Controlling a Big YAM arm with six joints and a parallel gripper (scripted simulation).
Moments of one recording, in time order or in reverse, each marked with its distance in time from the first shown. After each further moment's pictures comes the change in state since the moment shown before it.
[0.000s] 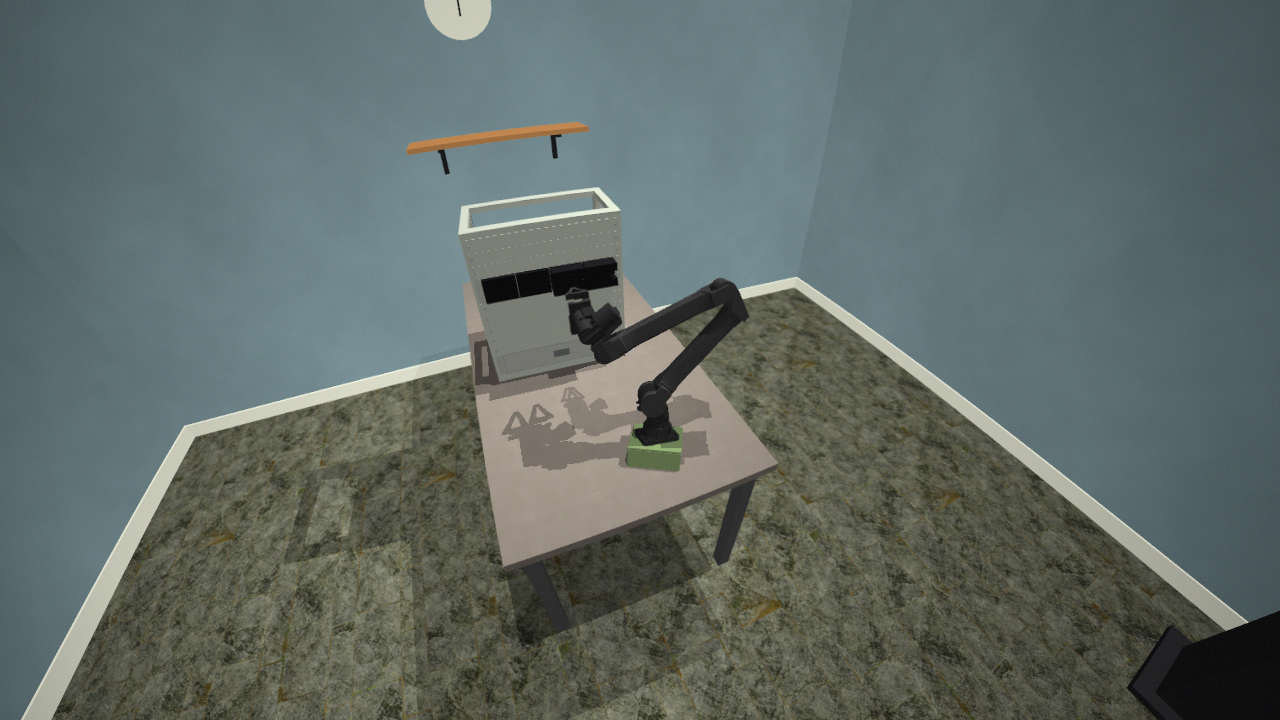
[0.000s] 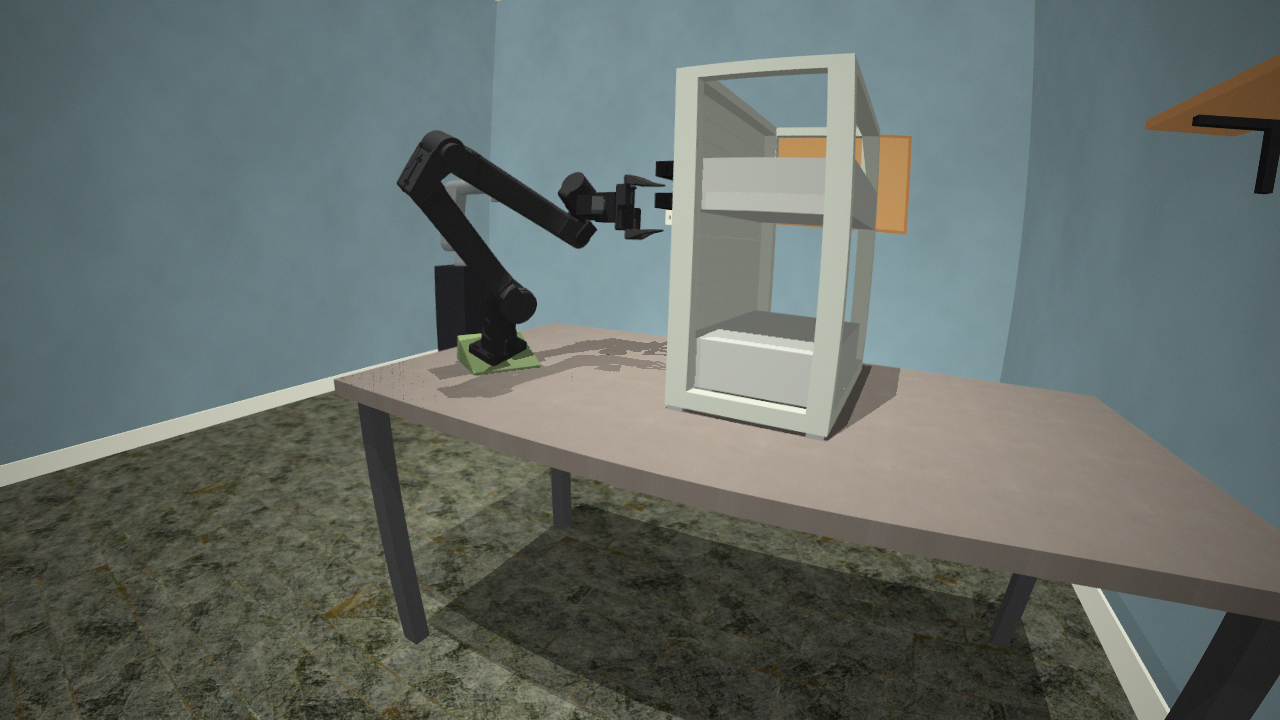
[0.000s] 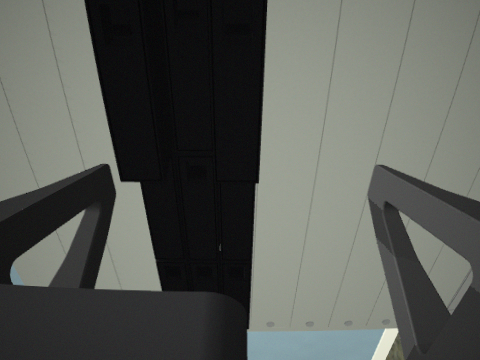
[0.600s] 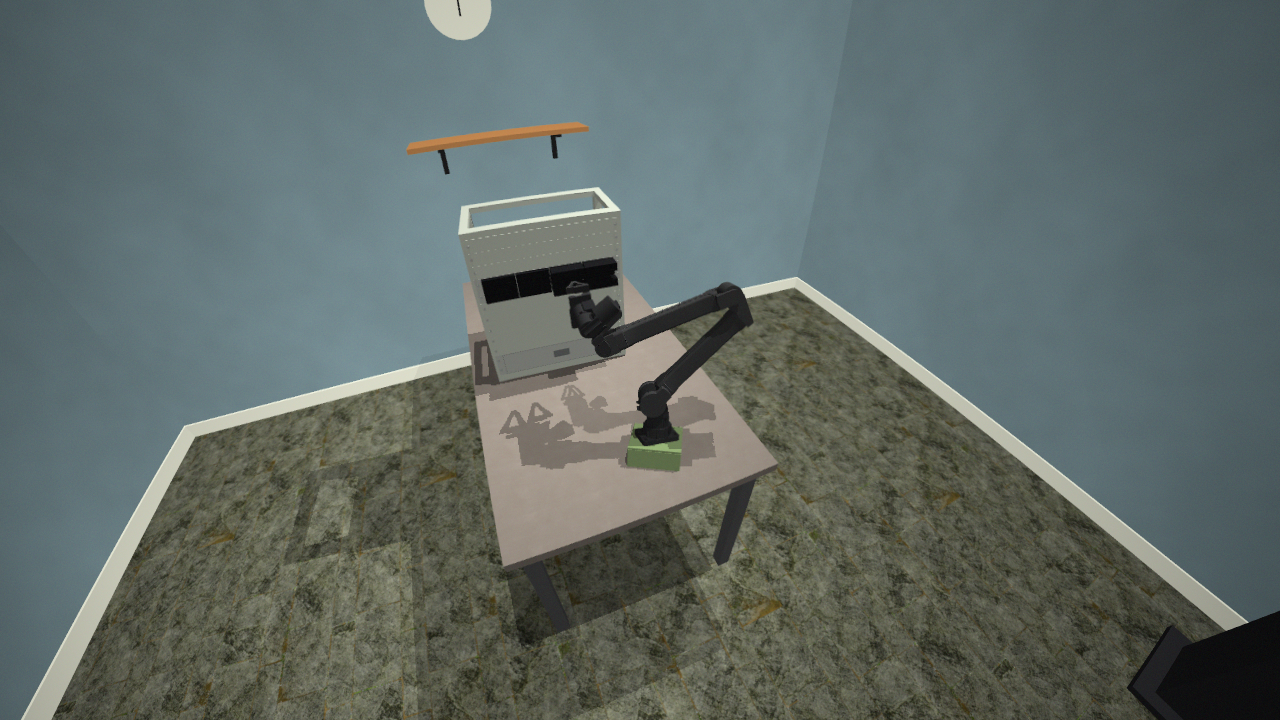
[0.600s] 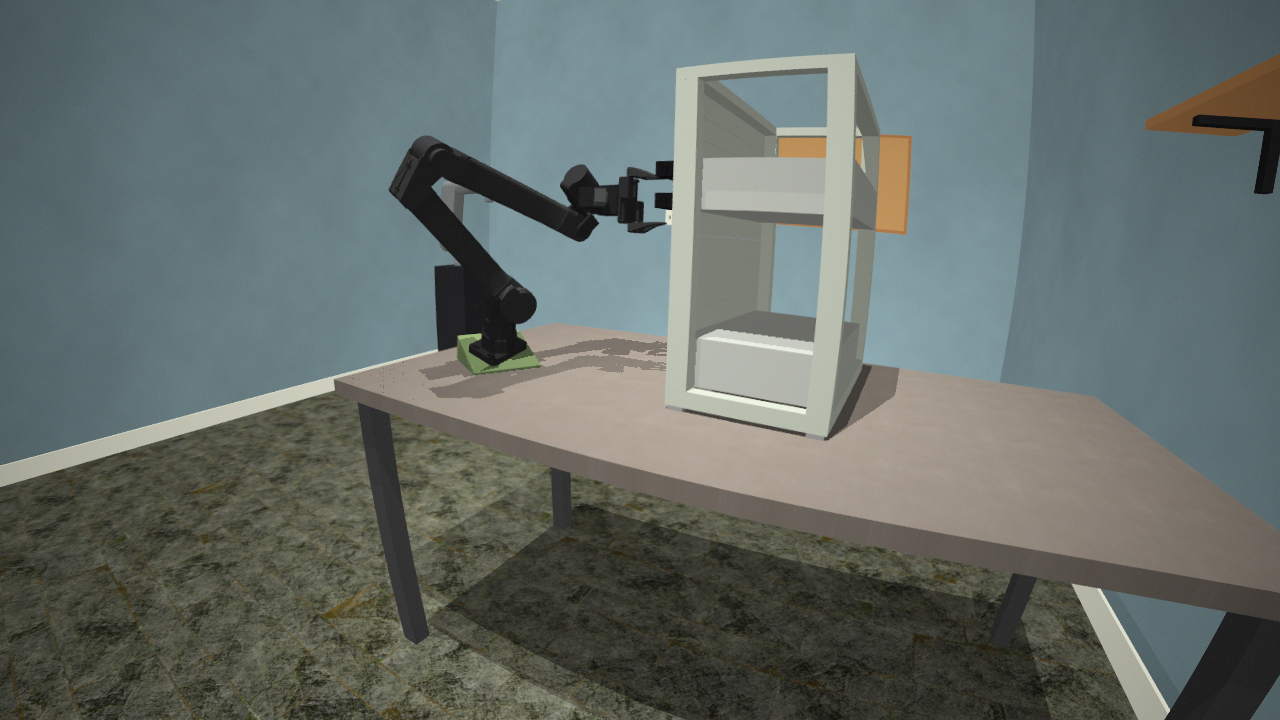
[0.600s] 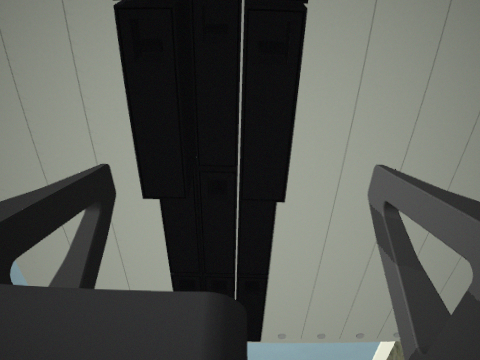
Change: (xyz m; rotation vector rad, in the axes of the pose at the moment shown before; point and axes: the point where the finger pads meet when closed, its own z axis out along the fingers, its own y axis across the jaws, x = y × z) arm -0.006 0.015 0.010 -0.008 -0.002 -0.014
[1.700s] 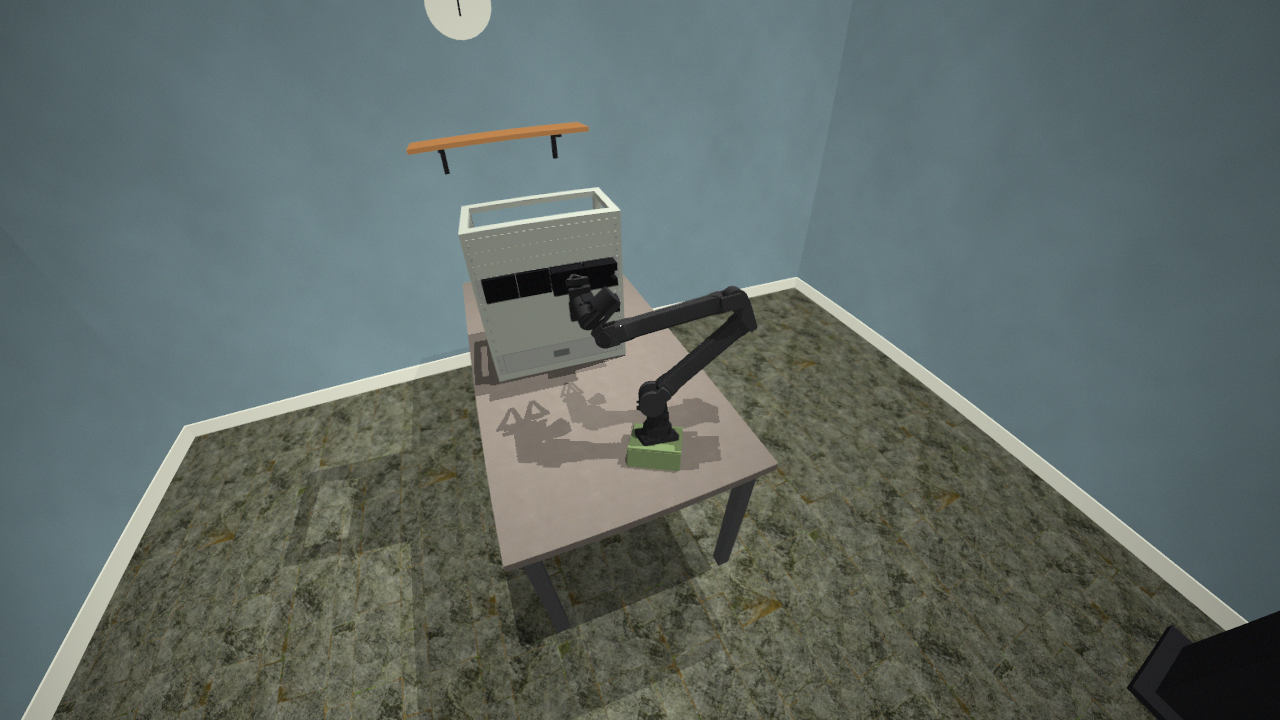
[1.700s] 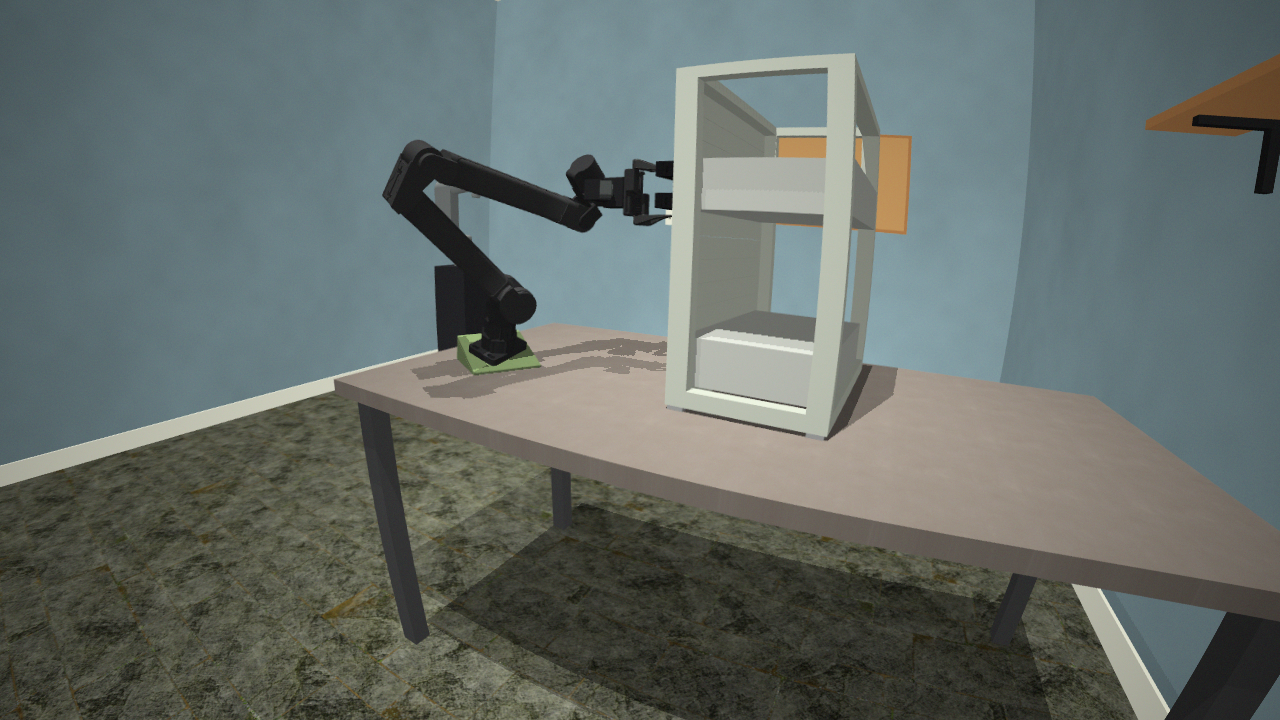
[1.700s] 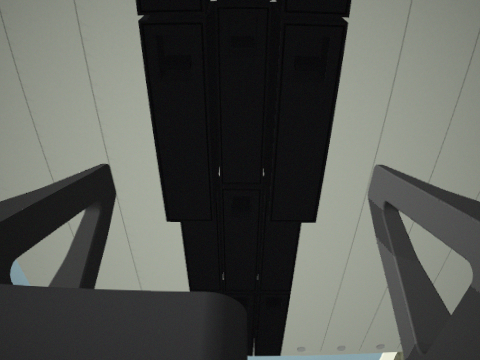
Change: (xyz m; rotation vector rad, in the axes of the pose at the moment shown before) arm -0.003 0.016 0.015 0.007 0.000 0.018
